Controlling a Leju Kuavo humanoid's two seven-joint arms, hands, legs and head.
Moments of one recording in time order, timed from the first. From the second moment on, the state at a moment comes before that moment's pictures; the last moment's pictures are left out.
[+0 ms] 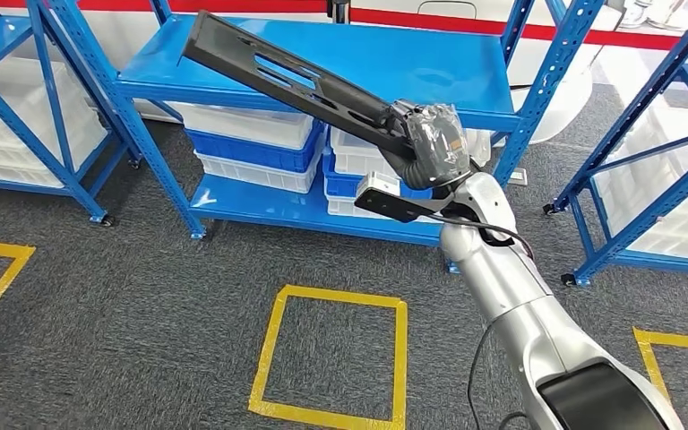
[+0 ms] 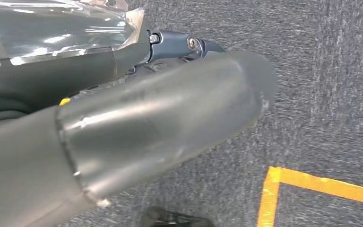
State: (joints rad) left arm -0.07 -0.13 0.49 -0.20 -0.33 0.39 -0.49; right arm -0.87 0.02 0.51 -0.92 0.79 -0.39 -0.41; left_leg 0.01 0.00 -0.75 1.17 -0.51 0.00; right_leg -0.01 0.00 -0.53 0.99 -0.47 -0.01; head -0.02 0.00
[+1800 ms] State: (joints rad) left arm -0.07 -0.12 0.51 -0.20 -0.35 0.39 -0.51; right arm -0.88 -0.01 0.48 -0.91 0.79 -0.41 -0.40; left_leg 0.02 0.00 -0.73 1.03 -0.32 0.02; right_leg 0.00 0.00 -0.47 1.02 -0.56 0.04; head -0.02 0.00
